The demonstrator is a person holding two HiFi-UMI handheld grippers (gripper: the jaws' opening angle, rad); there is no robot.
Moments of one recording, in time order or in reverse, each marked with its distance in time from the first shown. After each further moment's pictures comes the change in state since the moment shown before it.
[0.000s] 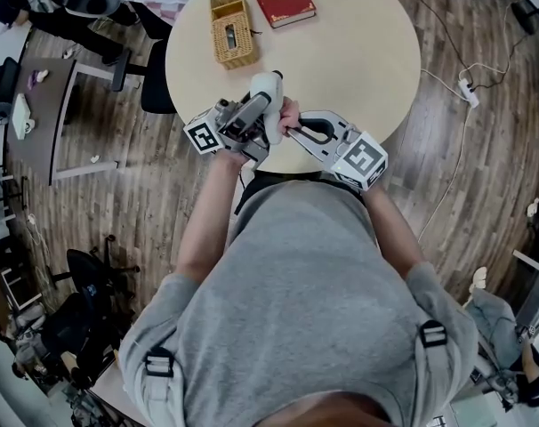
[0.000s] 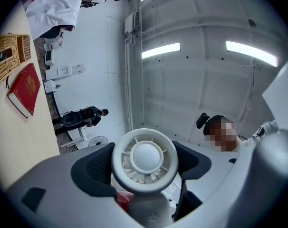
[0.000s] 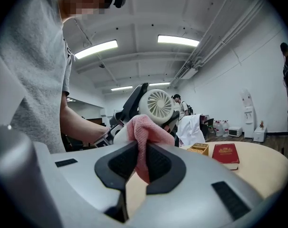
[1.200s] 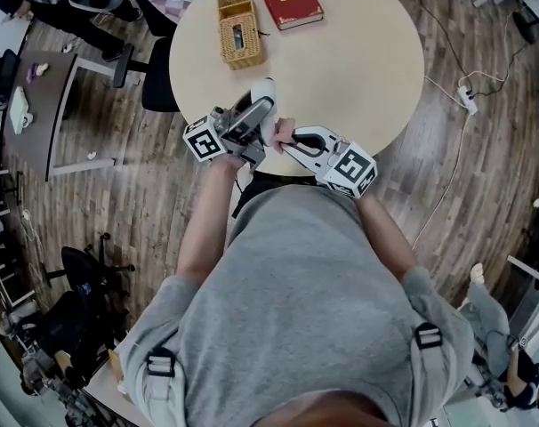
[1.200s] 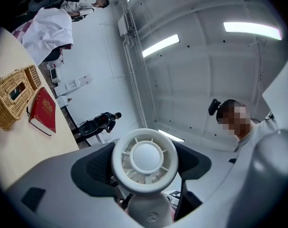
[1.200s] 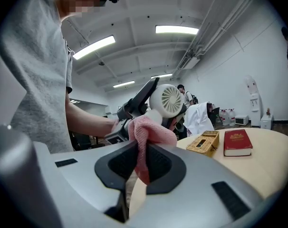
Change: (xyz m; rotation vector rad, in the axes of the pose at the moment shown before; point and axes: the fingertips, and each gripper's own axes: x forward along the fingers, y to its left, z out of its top) left arm -0.046 0.027 0.012 0.123 0.038 0.204; right arm 0.032 0.027 -0.039 0.067 0.074 0.069
